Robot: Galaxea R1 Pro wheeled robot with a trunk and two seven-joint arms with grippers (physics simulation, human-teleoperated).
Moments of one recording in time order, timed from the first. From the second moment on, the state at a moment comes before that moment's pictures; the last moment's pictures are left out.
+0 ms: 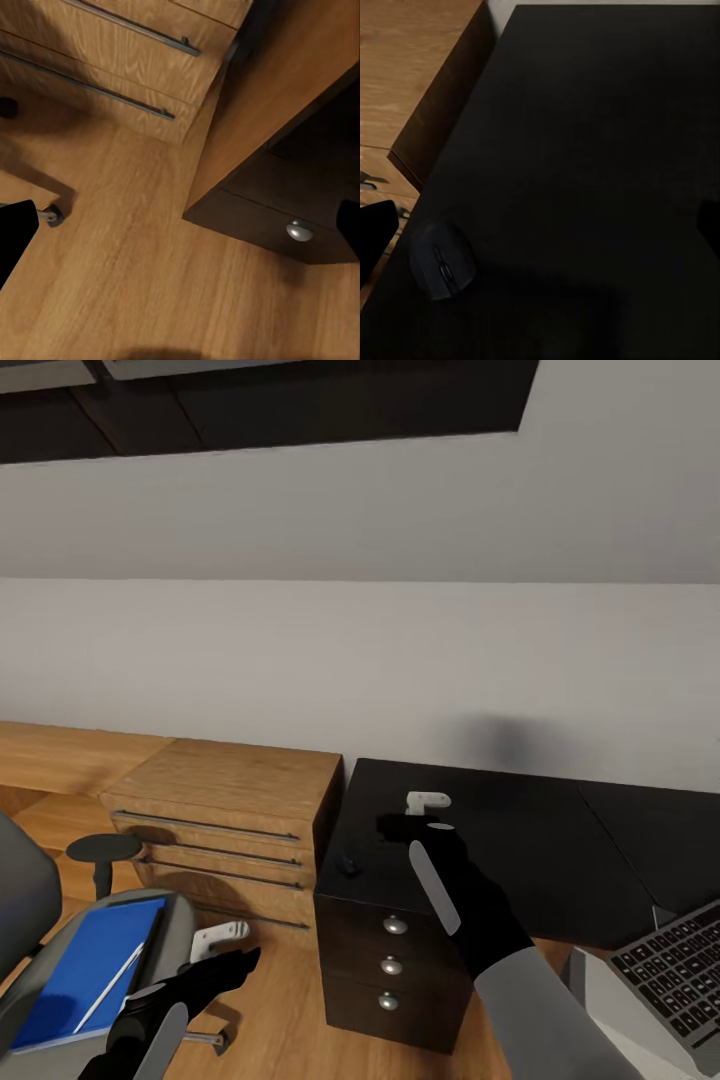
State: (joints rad) left arm -0.14 0.08 -0.08 -1.38 0.43 0.62 0.18; right arm -0.70 0.17 0.27 -1.09 -0.30 0.64 -0.34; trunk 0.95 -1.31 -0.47
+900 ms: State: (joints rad) left arm -0.14 0.08 -0.08 -1.39 0.43 0.62 0.18; right arm -0.69 0.17 0.26 -1.07 -0.35 0.60 -0.34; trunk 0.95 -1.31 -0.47
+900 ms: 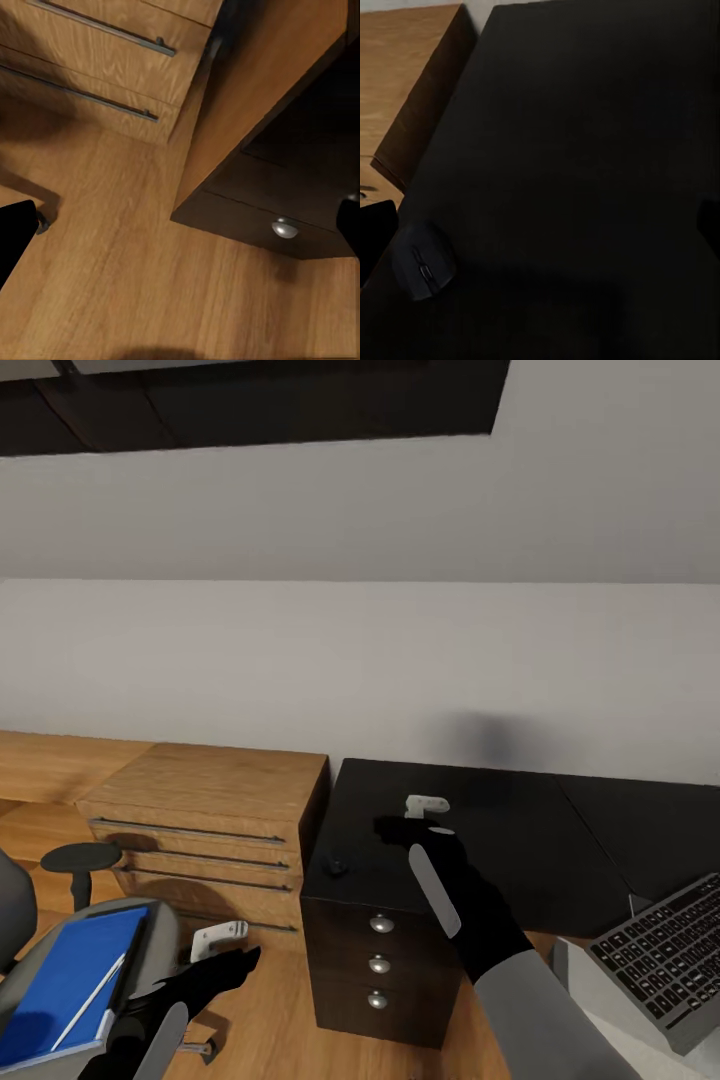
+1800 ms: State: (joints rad) left arm -0.14 0.08 -0.08 -1.40 0.43 0.62 0.18; right arm -0.69 0.17 0.27 -0.95 -0.47 0.43 -0.34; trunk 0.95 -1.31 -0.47
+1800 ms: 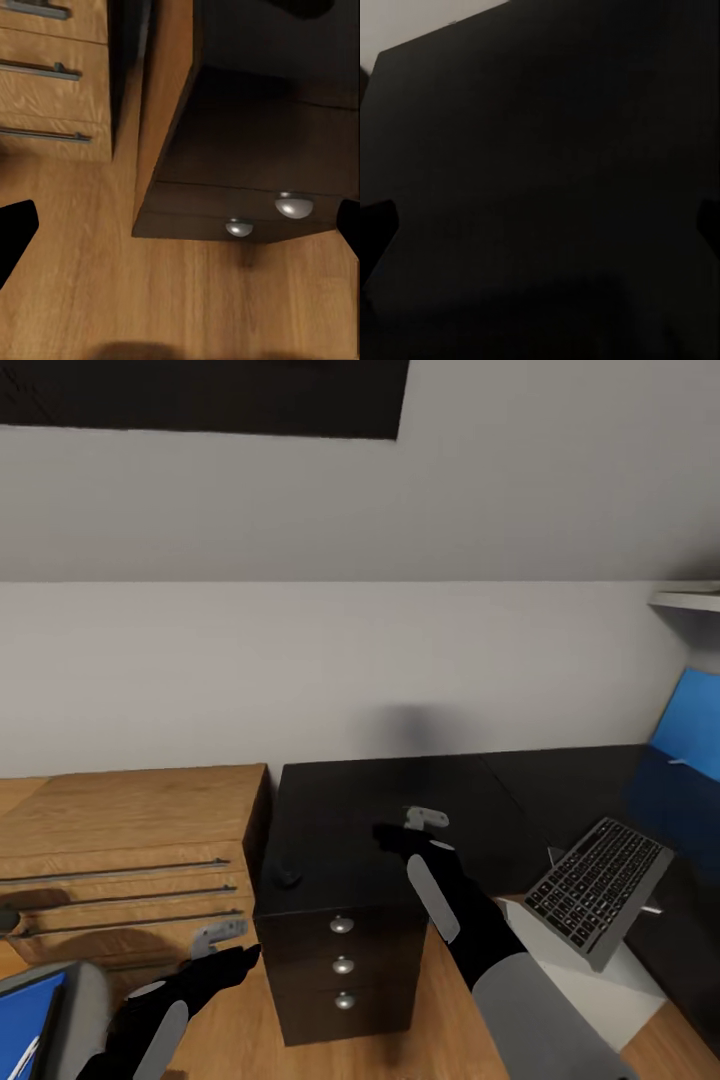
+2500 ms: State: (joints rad) left arm -0.14 0.08 -0.08 -1.40 0.43 0.62 0.18; right arm -0.69 0.17 0.27 -0.94 -0.47 0.43 -0.34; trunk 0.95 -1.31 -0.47
